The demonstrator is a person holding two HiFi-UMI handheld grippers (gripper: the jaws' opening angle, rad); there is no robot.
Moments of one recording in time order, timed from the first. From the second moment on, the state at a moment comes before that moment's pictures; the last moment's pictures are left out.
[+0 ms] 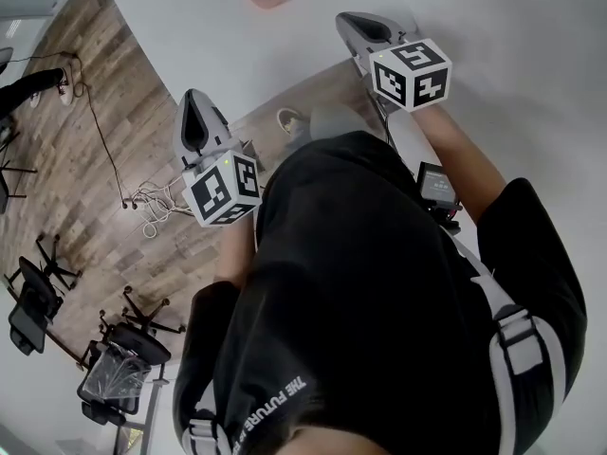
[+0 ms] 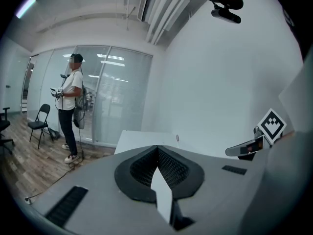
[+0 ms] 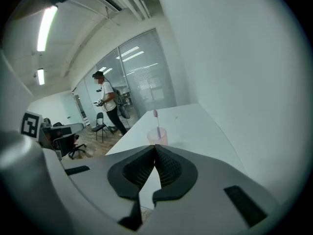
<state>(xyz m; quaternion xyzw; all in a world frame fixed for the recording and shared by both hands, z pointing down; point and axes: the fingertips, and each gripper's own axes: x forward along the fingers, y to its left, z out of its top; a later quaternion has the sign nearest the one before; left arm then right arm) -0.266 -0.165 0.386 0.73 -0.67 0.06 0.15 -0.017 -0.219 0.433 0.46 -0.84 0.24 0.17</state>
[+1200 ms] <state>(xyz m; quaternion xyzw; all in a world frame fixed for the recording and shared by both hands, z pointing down) -0.256 -0.276 0.352 0.71 -0.69 0.08 0.13 -0.019 -0.318 0.388 0.32 -0.93 0.15 0.11</state>
